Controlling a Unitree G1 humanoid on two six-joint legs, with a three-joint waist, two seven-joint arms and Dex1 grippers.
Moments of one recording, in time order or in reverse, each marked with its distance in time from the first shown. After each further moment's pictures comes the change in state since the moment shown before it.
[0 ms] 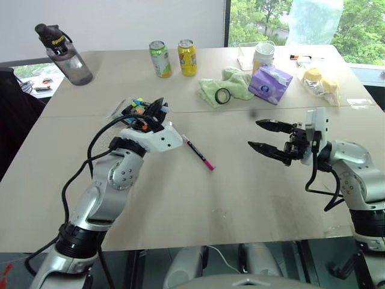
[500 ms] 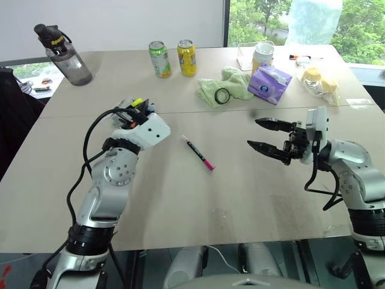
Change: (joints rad) left arm 0.000 -0.113 0.101 0.068 -0.055 0.052 -0.021; right arm 0.004 0.005 0.000 0.001 0.000 -0.017 0.004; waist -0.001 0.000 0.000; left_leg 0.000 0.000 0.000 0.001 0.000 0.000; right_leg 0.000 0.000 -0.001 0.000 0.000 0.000
